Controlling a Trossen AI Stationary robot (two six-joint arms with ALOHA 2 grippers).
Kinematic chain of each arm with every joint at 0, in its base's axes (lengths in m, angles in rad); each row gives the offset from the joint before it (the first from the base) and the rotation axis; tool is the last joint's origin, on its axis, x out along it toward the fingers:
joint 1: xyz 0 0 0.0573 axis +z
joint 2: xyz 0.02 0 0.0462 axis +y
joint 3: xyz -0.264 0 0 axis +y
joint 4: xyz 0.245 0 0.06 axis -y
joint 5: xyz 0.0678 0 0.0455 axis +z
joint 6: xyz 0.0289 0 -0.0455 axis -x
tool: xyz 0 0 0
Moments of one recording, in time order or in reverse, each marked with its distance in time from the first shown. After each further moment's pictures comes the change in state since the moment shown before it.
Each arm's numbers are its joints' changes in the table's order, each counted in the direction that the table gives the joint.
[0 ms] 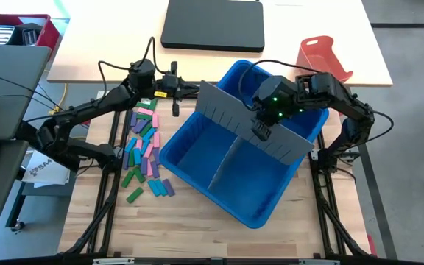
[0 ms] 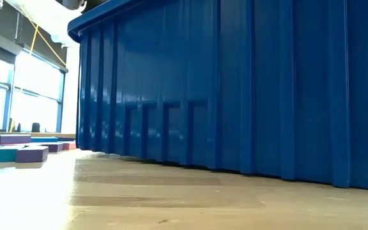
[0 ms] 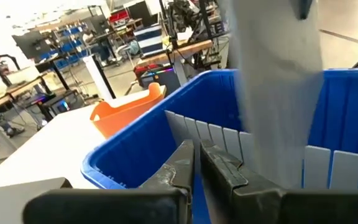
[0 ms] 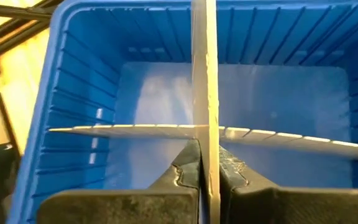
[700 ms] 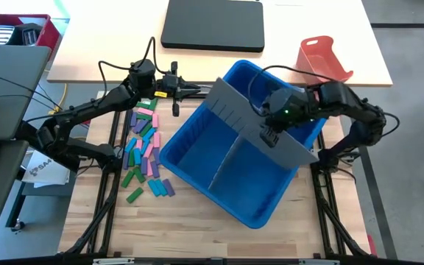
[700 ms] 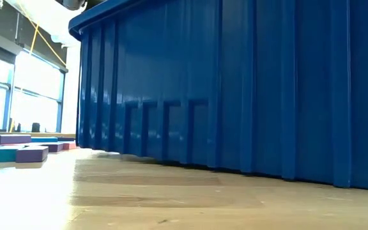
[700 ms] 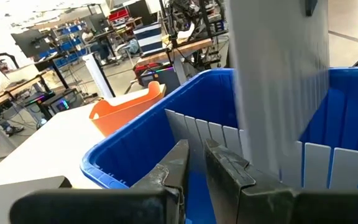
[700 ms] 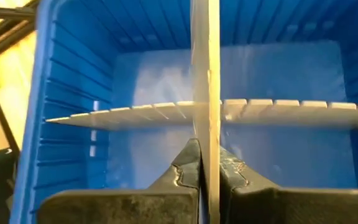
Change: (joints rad) left arm 0.000 0.003 0.000 -0.001 0.000 -0.002; right arm 0.090 -0.123 0.170 0.006 -0.078 -0.161
